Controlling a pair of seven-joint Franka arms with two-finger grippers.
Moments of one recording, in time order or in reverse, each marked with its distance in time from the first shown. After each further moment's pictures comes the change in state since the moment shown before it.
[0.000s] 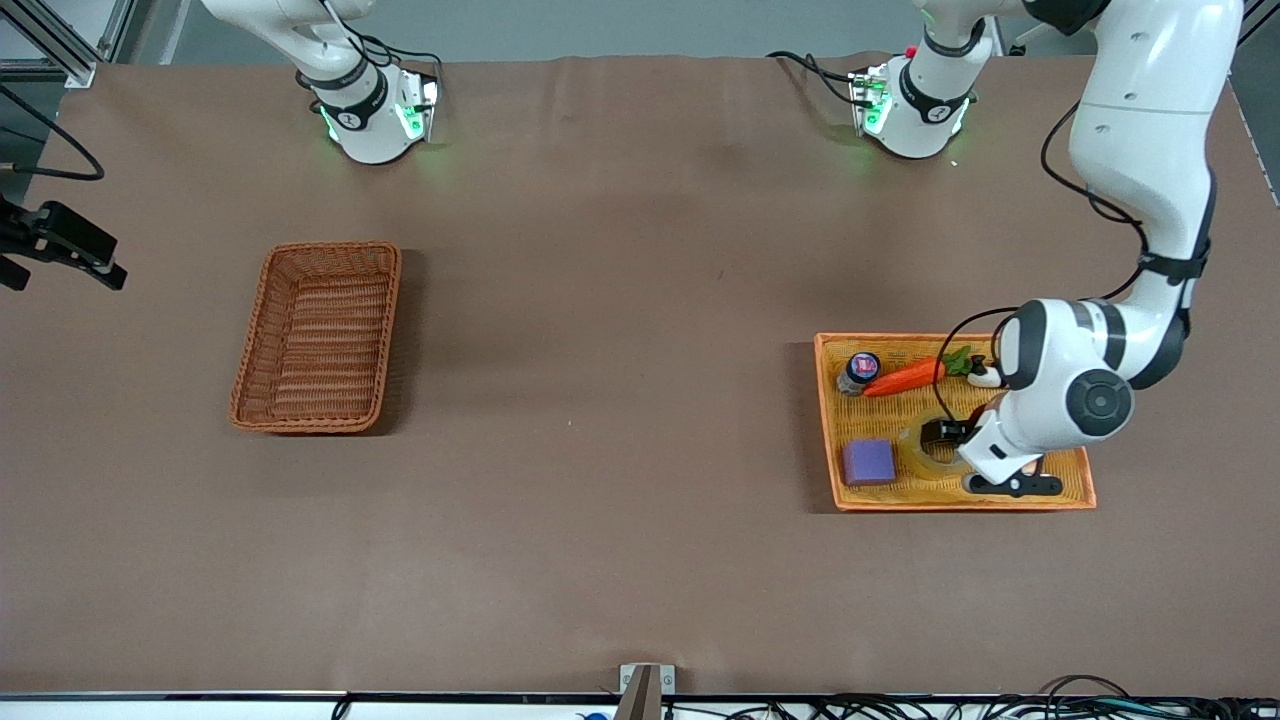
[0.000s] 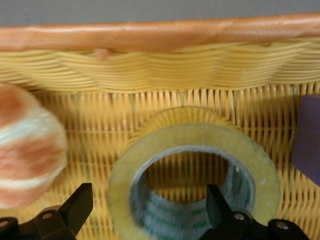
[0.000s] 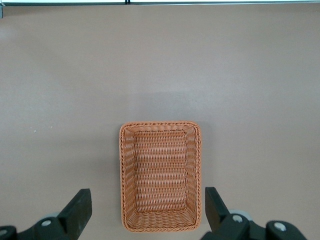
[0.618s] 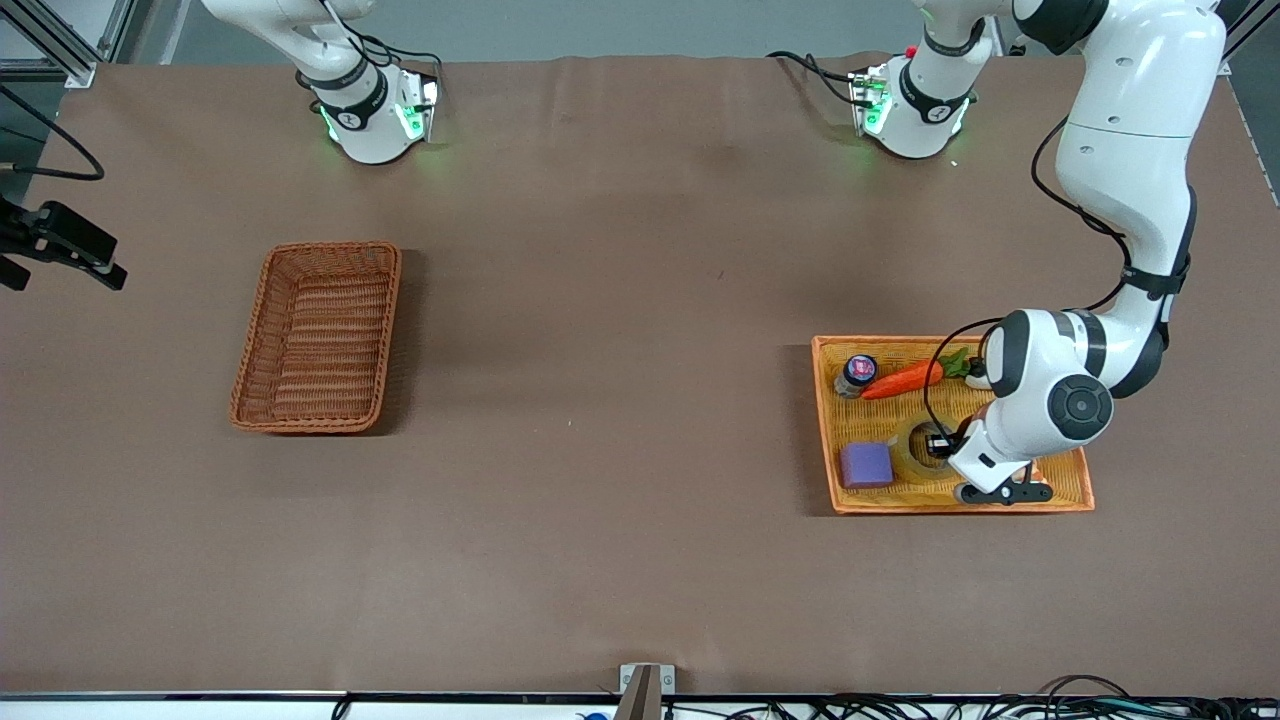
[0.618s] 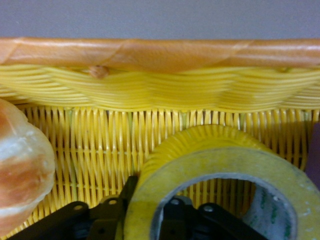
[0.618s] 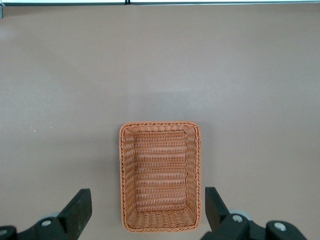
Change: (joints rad) left arm -0.001 0.029 0.003 0.015 0.005 0.063 -0.050; right arm 0.000 0.000 0.000 0.000 0.000 0.001 0.000
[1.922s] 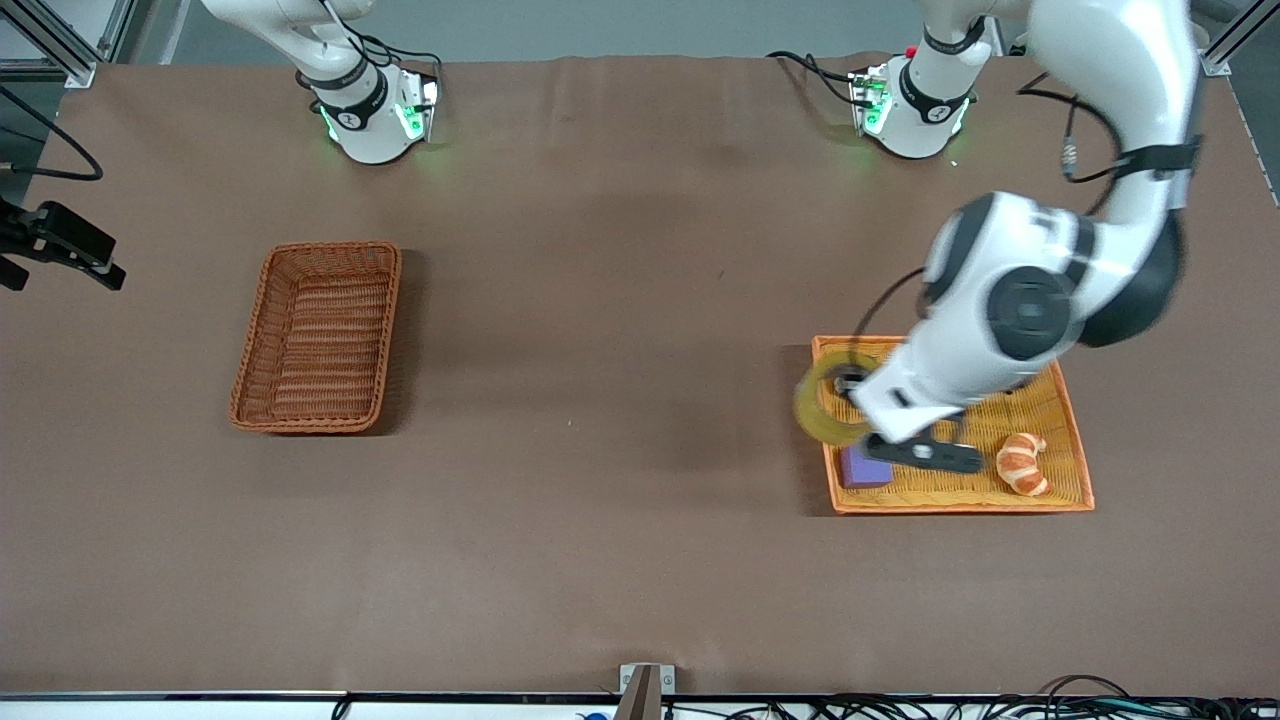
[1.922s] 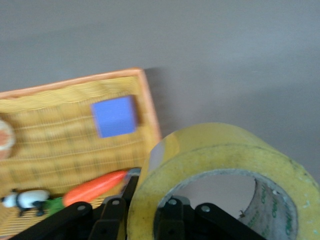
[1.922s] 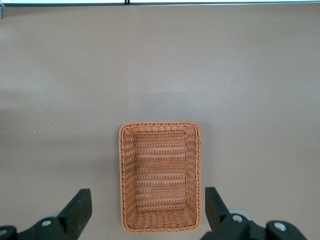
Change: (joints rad) left arm -0.235 -0.150 -0.153 0.366 0.001 -0.520 -0.157; right arm 0.000 0.000 -0.001 0.000 0.000 0.001 0.000
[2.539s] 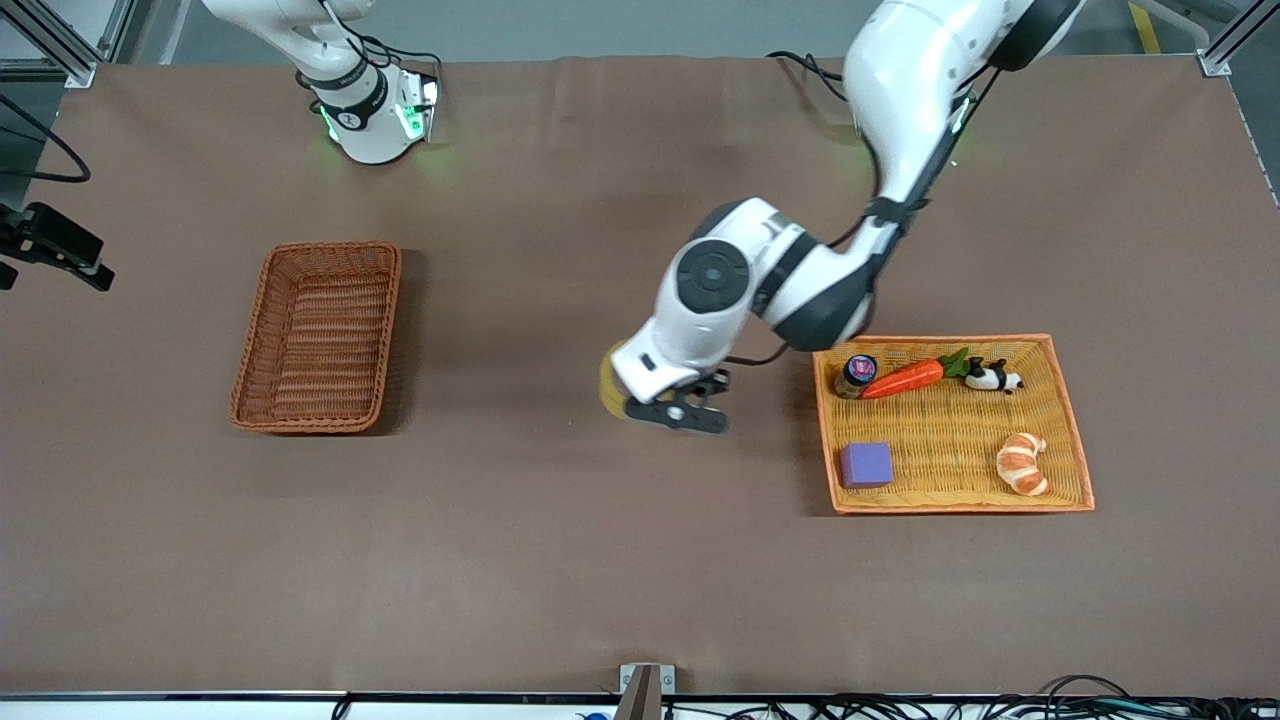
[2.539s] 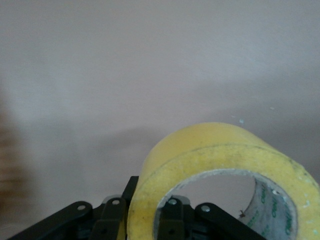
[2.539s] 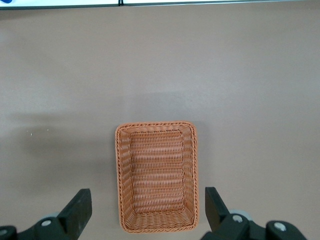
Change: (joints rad) left arm -0.315 0.248 -0.006 0.159 0.000 0.216 -0.265; right arm -0.018 0.000 -0.003 0.000 -0.004 0.001 0.001
